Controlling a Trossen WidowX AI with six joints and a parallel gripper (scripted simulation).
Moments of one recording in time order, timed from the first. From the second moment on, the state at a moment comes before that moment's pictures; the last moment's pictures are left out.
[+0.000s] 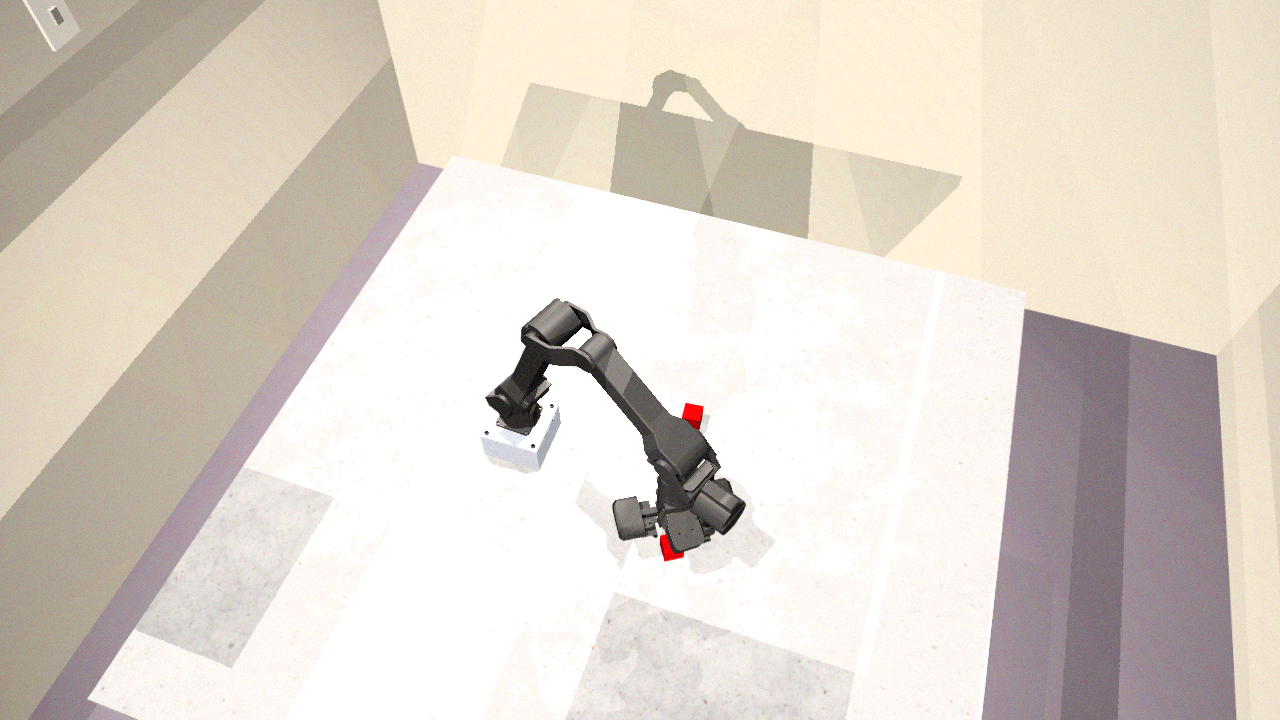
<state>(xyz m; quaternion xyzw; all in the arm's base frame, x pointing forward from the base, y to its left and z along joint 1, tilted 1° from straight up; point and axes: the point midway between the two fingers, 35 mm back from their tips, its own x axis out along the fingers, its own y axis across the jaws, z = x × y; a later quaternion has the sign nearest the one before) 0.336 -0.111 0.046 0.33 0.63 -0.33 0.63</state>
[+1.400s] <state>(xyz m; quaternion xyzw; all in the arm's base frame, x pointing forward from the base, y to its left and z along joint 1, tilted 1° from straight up) 0.336 -0.112 -0.009 0.33 0.62 -0.33 0.63</state>
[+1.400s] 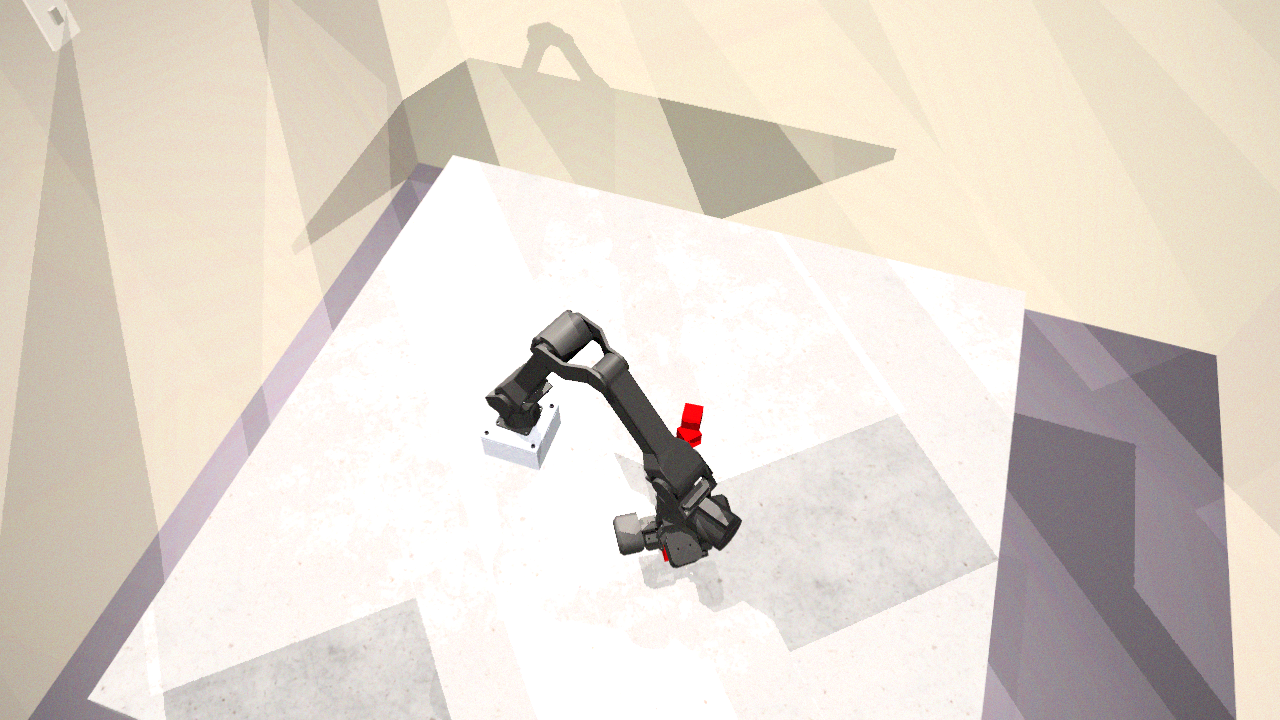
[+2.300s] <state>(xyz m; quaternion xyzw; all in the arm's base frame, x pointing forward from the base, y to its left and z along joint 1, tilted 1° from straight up) 0.340 -0.112 0.059 0.33 0.62 -0.33 0.63</state>
